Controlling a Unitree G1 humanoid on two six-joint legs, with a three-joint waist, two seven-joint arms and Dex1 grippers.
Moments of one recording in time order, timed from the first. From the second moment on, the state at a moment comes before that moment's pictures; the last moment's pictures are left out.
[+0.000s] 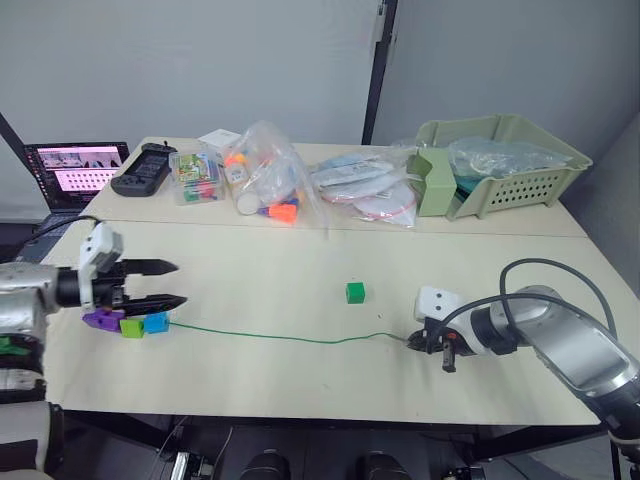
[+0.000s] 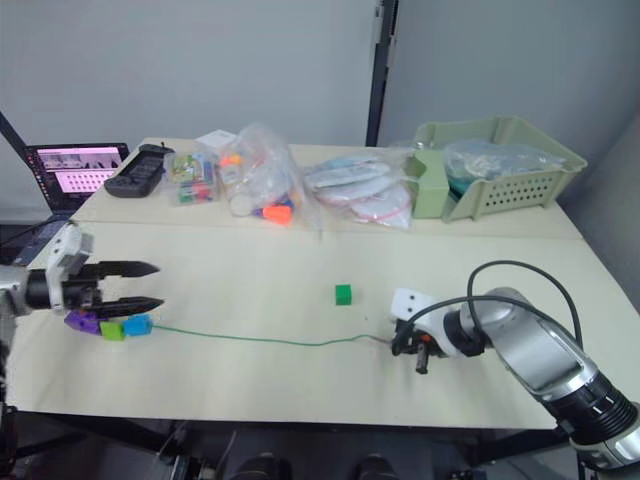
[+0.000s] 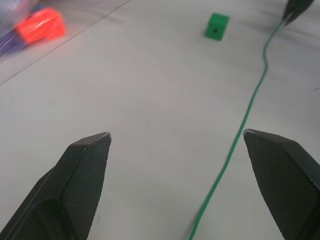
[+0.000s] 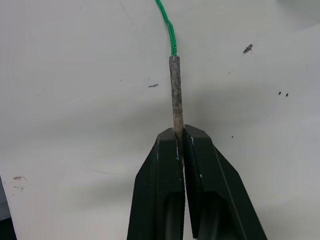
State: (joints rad) left arm -0.65 0.91 0.08 0.66 -0.36 0.08 -1.60; right arm -0.46 -0.98 0.34 -0.34 0.21 0.79 1.09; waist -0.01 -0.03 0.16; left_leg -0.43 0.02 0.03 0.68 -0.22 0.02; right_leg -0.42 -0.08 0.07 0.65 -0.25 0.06
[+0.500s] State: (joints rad) left arm -0.54 0.46 -0.26 0.18 -0.23 0.11 -1.33; right arm -0.48 -0.95 0.35 -0.47 0.22 0.90 1.09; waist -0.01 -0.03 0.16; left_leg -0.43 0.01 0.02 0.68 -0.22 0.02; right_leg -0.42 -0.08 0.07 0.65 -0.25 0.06
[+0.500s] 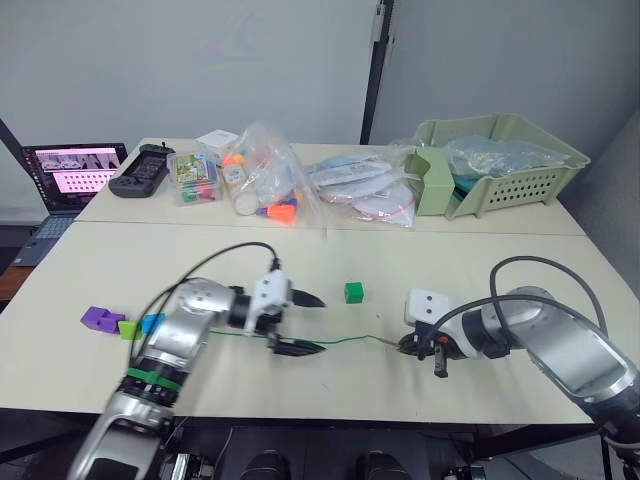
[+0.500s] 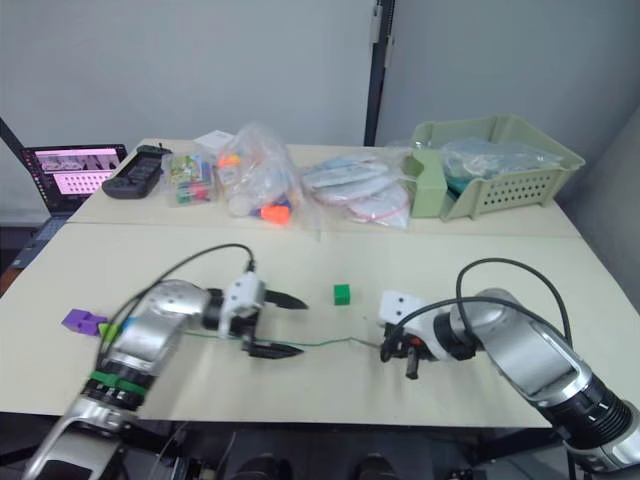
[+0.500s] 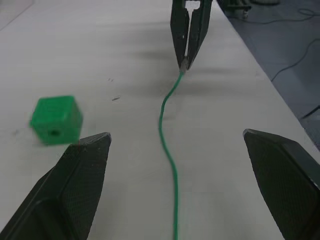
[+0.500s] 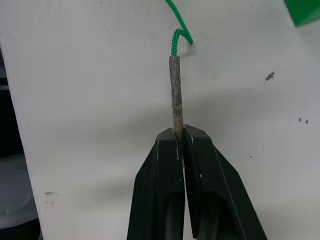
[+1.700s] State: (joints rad) left arm -0.54 0.34 -0.38 0.17 -0.16 0.11 -1.28; right arm -0.51 -0.90 0.39 -0.56 0.26 1.03 1.04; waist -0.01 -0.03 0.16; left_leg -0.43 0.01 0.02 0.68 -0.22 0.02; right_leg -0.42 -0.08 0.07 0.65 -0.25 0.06
